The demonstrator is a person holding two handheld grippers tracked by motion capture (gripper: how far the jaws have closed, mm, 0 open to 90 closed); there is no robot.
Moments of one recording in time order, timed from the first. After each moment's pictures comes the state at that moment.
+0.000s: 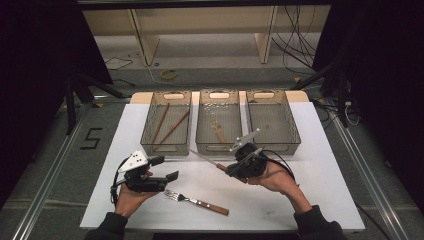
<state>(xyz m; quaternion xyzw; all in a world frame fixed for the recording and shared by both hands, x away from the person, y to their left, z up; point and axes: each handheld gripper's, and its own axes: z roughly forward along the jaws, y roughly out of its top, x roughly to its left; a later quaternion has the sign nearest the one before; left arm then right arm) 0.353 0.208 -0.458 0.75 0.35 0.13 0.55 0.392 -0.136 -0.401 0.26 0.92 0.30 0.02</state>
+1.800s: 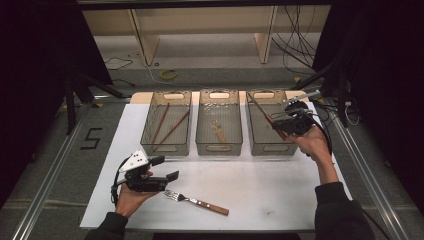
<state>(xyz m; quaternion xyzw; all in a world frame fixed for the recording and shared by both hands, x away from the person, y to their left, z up) 0.355 0.207 -0.459 0.75 0.35 0.13 0.54 0.480 -0.256 -0.363 0.46 0.81 0.33 0.14</state>
